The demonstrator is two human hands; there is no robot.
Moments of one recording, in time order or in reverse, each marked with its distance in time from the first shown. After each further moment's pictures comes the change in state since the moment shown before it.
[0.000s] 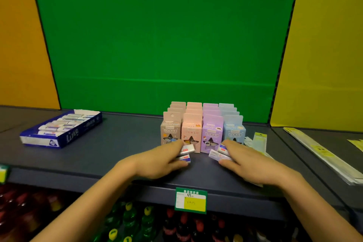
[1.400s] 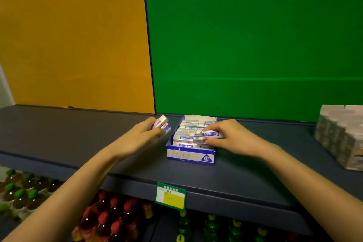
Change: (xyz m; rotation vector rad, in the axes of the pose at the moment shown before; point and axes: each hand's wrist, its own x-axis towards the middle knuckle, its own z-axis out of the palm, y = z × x) left_hand -0.223 -0.317 -0.169 -0.338 0.397 -0.396; right_hand 0.247 -0.340 0.062 0.168 0.189 -0.324
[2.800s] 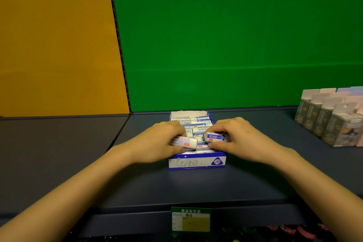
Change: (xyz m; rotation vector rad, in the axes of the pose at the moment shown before) left_hand 0.071 -0.016 0.015 0.487 -0.326 0.586; right_hand 0.006 -0.016 0.019 -0.172 0.077 0.232
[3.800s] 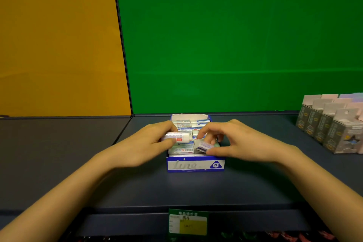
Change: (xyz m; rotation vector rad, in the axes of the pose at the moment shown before) left_hand -0.026 0.000 -0.010 -0.324 0.051 -0.083; right_hand 0.003 -0.001 -0.012 0.167 -0.170 -0.130
